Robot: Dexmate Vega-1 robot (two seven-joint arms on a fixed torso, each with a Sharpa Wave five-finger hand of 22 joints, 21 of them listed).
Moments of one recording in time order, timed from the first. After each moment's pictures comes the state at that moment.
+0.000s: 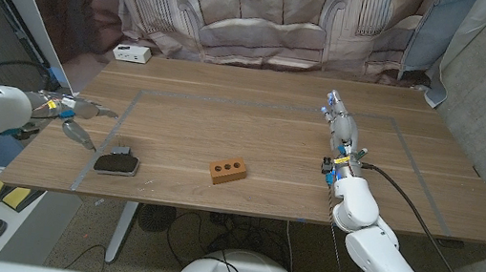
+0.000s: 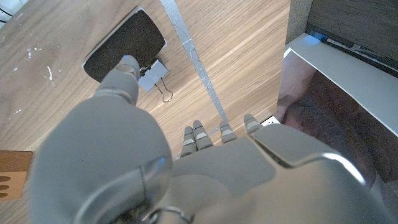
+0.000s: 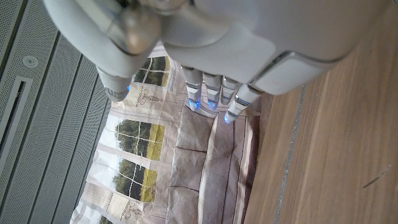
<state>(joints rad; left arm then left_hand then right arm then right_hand) 1.62 0.90 -0.56 -2.13 0.75 -0.01 -0.76 0.89 -0.05 0.37 -0.14 0.21 0.00 -0.08 0.21 0.19 0.06 -0.17 0.22 0.20 -0.10 0.05 0.19 0.17 -0.17 0.21 0.19 0.17 -1.17 -0.46 -0.37 -1.80 0.35 0.35 -0.37 0.26 0.07 0.18 -0.13 0.18 0.21 0.09 0.20 0.18 0.12 0.14 0.21 0.19 -0.03 0.07 0.21 0.21 0.17 -0.02 0.20 0.17</state>
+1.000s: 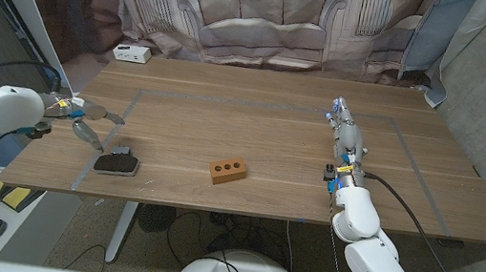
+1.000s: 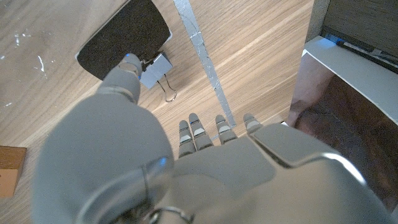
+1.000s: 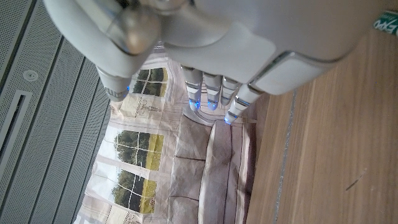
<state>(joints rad) 1.56 1.00 -0.45 -2.04 0.67 0.02 -0.70 0.92 -0.04 0.36 -0.14 0.21 0.08 -0.11 0.22 0.19 0.13 -0.17 0.24 0.20 -0.02 0.03 0.20 0.17 -0.17 0.21 0.19 0.17 -1.22 -0.45 -0.36 -1.80 0.34 0.41 -0.39 0.26 0.07 0.18 -0.13 0.18 0.21 0.09 0.20 0.18 0.13 0.14 0.21 0.19 -0.03 0.07 0.21 0.21 0.18 -0.01 0.20 0.17</state>
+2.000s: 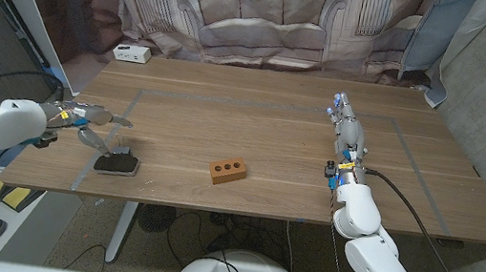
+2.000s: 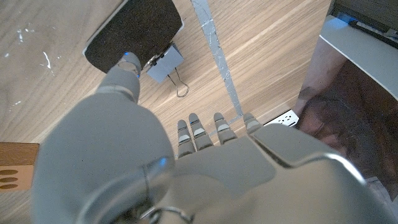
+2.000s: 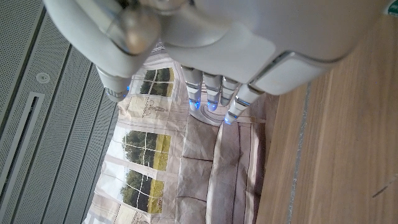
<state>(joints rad) 1.63 0.98 -0.45 -2.04 0.67 -0.02 -0.55 0.93 -0.06 0.34 -0.14 0.21 0.11 -0.15 0.22 0.20 0.17 -0.18 0.25 0.21 0.03 0.01 0.20 0.17 -0.17 0.21 0.20 0.17 -1.21 -0.44 -0.35 -1.79 0.33 0.43 -0.37 0.26 0.07 0.18 -0.13 0.18 0.21 0.09 0.20 0.18 0.13 0.14 0.21 0.19 -0.02 0.07 0.21 0.21 0.18 -0.01 0.20 0.17</state>
